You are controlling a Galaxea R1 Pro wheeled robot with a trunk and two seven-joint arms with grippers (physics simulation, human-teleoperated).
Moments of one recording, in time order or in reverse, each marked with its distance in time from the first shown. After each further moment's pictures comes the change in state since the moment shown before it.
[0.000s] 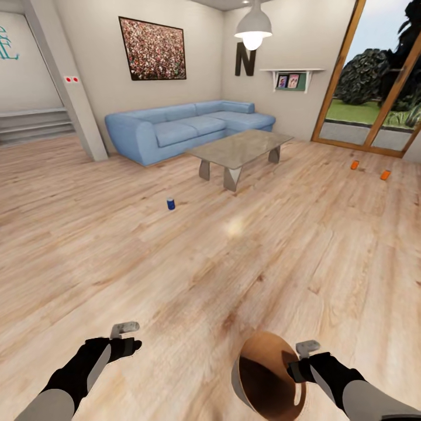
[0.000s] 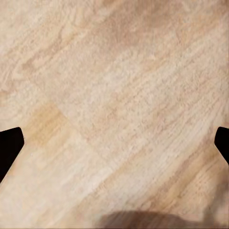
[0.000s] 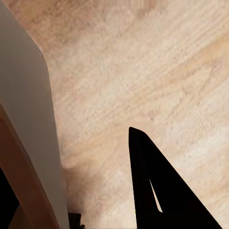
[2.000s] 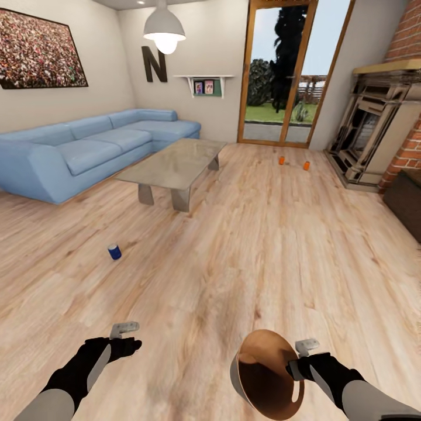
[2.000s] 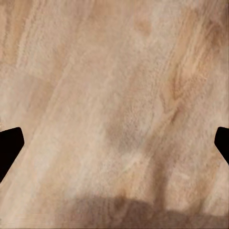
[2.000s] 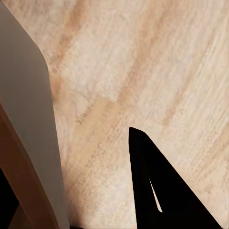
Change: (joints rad) left arm 0.000 0.000 0.000 -0.001 0.000 0.000 -0.001; right arm 0.000 0.003 -0.016 0.002 -0.001 -0.034 -0.003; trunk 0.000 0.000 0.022
